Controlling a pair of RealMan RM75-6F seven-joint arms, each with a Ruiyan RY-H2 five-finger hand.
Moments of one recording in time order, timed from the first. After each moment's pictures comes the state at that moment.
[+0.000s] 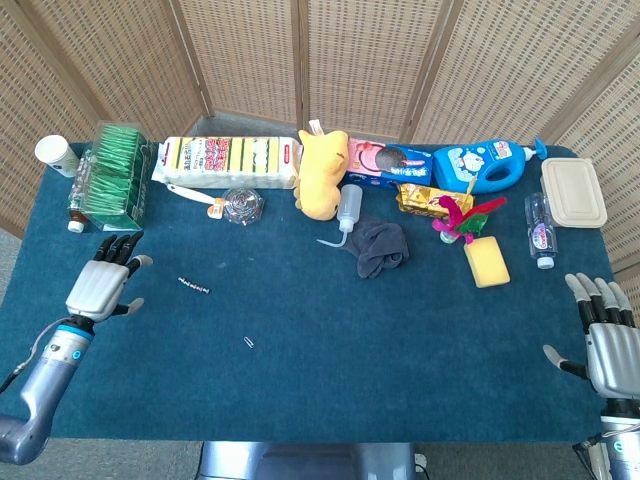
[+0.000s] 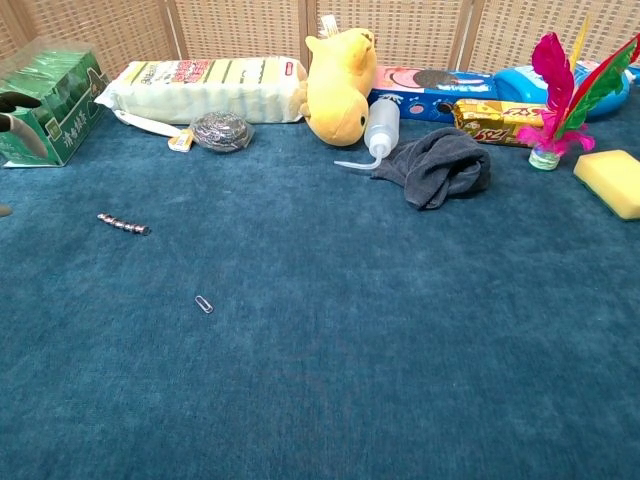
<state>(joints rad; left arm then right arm) -0.44 -1.36 -0.12 -1.30 1.41 1.09 0.10 0.07 -1.13 0.11 -1.62 -1.45 1.51 -0.03</state>
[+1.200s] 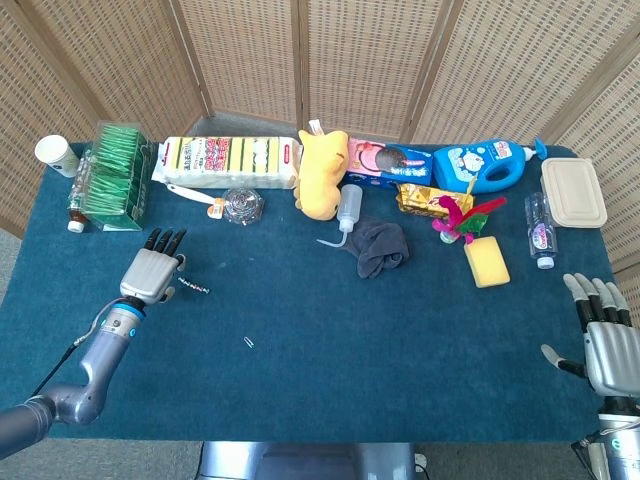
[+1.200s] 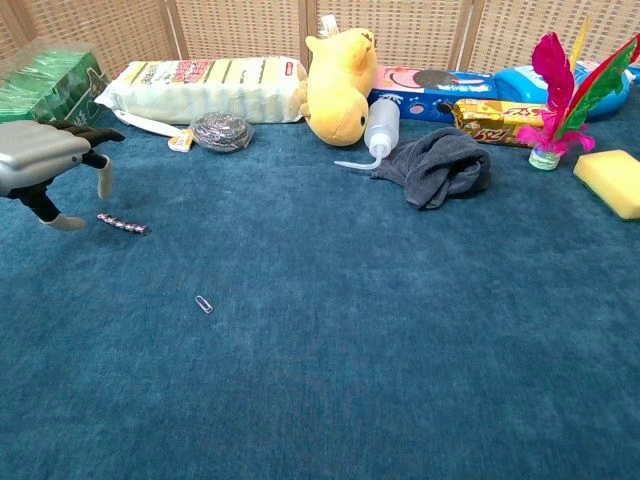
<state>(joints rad) -0.61 -1.54 -0.14 -1.19 1.21 0.92 0.47 0.08 -1.13 0.11 -1.62 -1.44 1.49 -0.02</state>
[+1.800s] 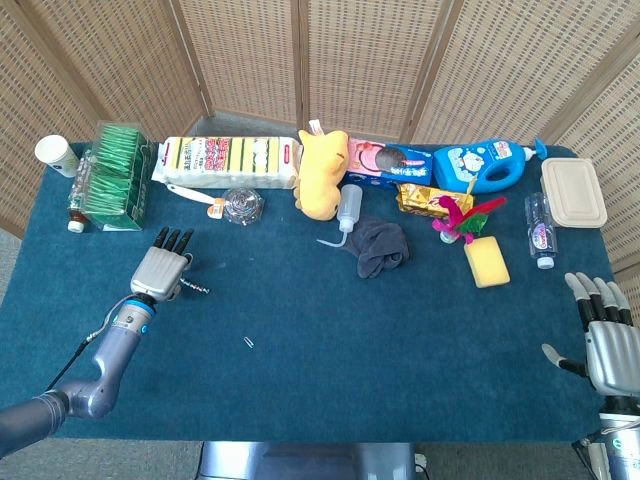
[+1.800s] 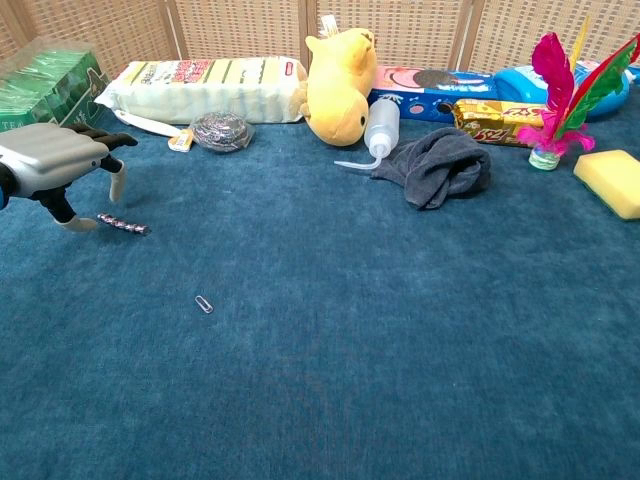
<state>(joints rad) -0.66 -1.56 -0.14 -1.19 1.11 0.89 0.59 0.08 -1.13 0.12 -1.62 -1.43 1.49 -0.01</state>
